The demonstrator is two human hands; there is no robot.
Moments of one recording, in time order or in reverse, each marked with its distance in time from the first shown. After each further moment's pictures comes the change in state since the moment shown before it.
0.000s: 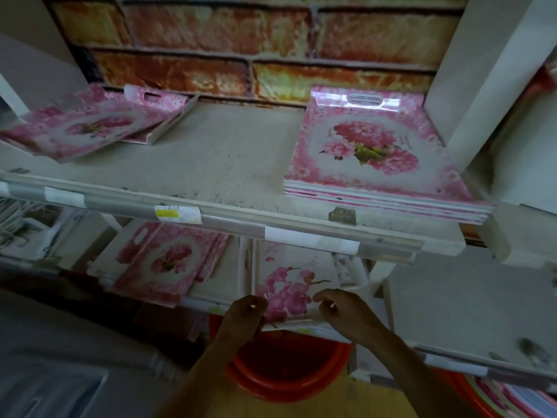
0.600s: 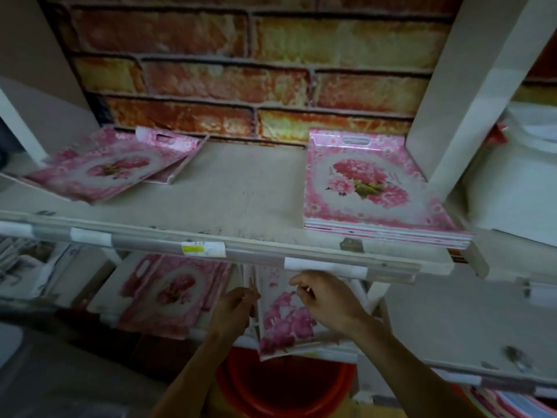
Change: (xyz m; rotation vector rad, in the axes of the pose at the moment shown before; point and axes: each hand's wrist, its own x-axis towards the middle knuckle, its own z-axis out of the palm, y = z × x) left_hand -0.010 0.051 -0.078 -0.124 0.114 0.244; right_hand 0.006 -0.131 -0.041 -0.134 0.189 -0.152
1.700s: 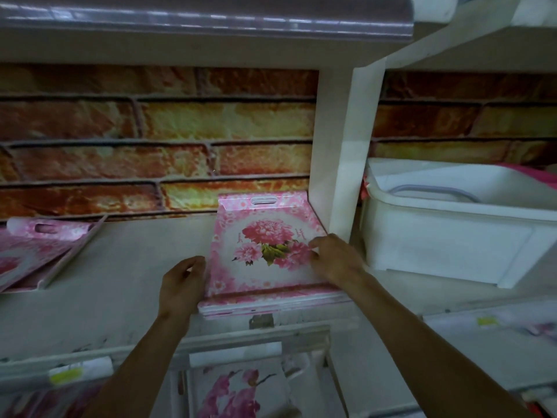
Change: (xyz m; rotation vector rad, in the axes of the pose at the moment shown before) left_hand 0.089 0.192 0.075 -0.138 0.168 0.208; right_hand 0.031 0.087 -0.214 -0.234 0.345 0.414
